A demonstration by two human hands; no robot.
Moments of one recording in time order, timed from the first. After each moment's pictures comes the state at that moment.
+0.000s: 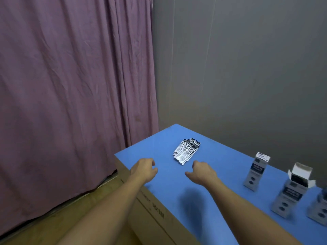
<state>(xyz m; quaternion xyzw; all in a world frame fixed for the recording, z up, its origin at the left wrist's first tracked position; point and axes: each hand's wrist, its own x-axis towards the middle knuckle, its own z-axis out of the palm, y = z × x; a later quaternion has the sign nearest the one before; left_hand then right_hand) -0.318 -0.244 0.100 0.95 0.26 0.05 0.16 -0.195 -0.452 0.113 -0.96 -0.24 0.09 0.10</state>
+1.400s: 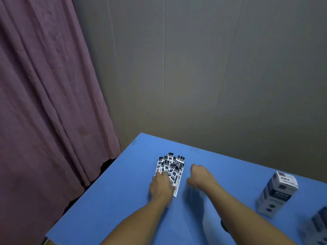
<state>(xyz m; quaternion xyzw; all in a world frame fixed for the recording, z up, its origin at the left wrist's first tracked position) -0.015 -0.232 0.012 0.97 0.18 -0.04 0.18 0.022 -0.373 0.070 -0.98 -0.04 0.15 0.10</state>
